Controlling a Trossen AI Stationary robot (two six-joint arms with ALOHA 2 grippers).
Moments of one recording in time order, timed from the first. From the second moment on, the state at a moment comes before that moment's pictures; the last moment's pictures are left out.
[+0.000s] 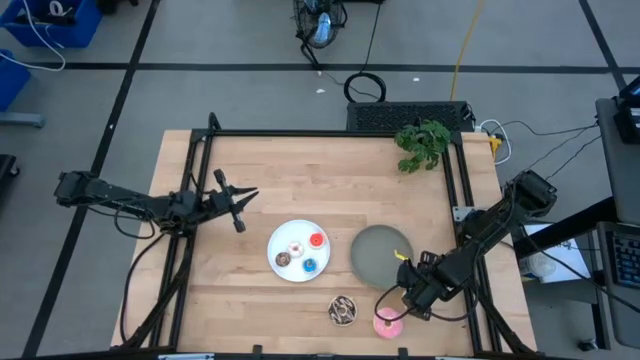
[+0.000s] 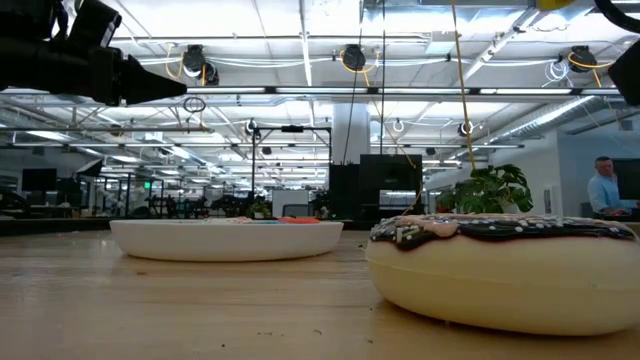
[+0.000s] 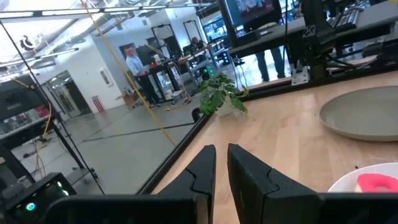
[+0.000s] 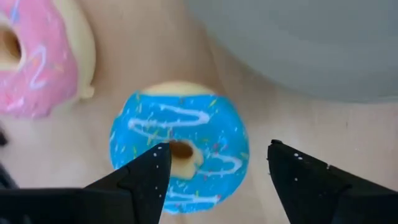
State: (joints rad) left arm -0.14 0.57 0.07 0.55 -0.55 0.37; right arm 0.76 1.54 0.88 -0.82 -0.04 1.11
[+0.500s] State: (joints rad) left arm -0.14 0.57 0.07 0.55 -0.55 0.33; right arm 0.82 1.53 0.84 -0.80 0.00 1.17
